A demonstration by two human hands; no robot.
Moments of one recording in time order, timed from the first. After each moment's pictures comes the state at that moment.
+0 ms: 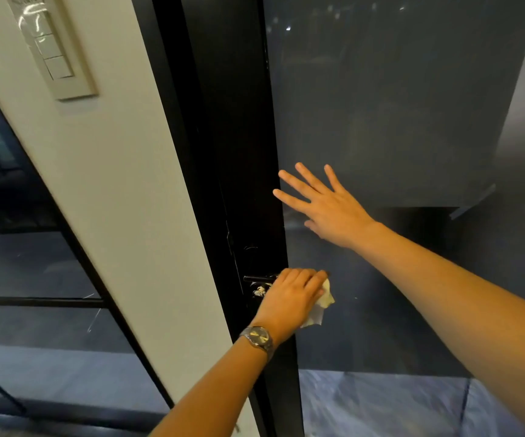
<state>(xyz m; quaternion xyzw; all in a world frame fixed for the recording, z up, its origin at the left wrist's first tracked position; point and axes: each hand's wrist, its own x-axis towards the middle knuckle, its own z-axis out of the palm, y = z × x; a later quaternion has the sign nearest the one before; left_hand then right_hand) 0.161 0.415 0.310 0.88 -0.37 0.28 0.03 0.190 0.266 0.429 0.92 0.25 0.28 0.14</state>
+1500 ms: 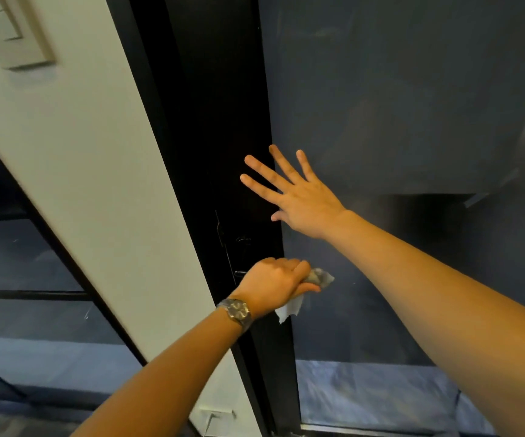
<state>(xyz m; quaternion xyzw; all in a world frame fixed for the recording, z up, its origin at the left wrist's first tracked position) 0.205 0.431 0.313 0.84 -0.45 0.28 0.01 0.222 0.298 0.417 0.90 0.28 0.31 0.14</state>
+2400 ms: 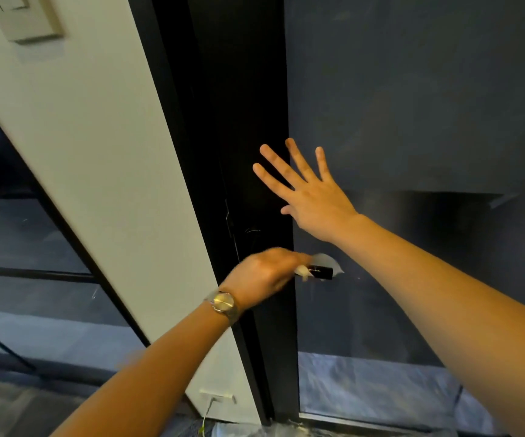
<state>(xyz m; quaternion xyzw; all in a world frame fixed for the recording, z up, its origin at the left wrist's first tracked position) 0.195 0.466 0.328 0.82 -0.51 0.21 0.16 0.218 0.305 0.410 0.92 0.26 0.29 0.10</state>
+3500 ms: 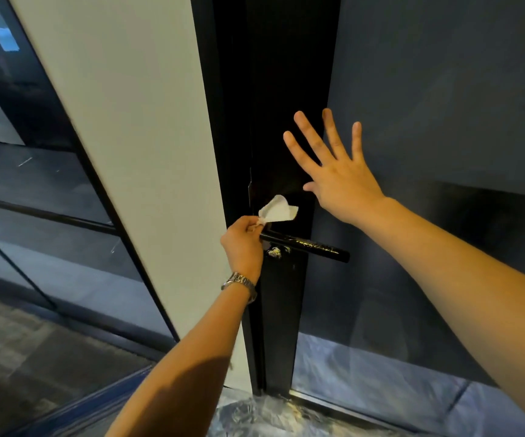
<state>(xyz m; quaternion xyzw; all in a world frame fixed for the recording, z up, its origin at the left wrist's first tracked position) 0.200 0.459 0.305 0.76 0.14 0.26 0.58 0.222 0.307 0.405 0.90 0.26 0.32 0.12</state>
